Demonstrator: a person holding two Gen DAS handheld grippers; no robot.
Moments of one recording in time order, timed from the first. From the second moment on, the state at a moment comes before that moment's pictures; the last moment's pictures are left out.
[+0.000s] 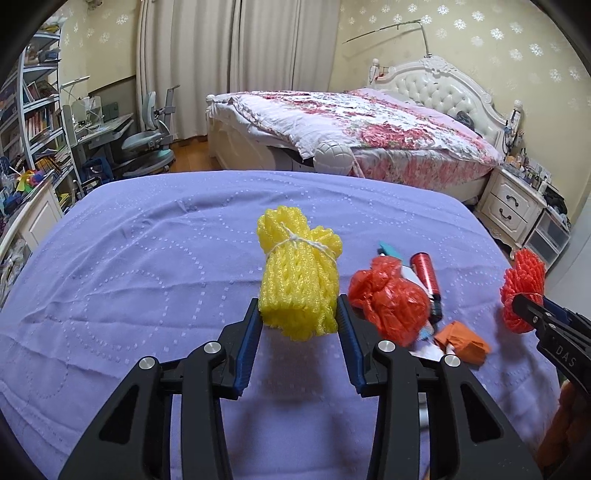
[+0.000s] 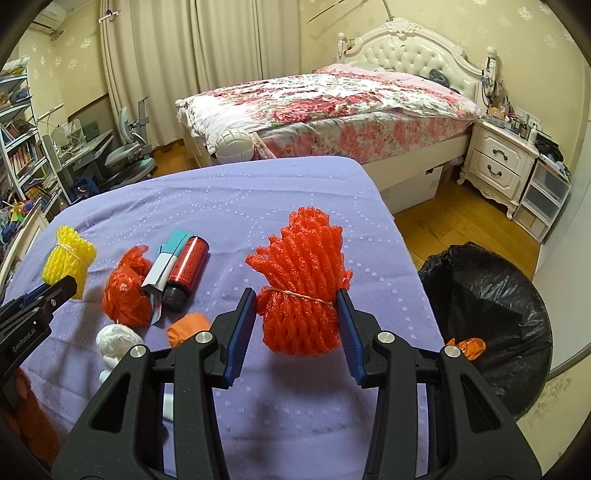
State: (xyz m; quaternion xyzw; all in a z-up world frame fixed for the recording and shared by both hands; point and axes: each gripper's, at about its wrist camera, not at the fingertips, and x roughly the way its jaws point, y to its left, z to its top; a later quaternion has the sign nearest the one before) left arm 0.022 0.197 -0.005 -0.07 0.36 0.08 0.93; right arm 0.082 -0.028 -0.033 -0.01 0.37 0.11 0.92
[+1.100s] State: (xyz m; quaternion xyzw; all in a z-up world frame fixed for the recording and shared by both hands) left arm 0.027 -0.009 0.005 0.01 0.33 -0.12 0.94; right arm 0.034 -0.197 -0.025 0.04 0.34 -0.05 0.94
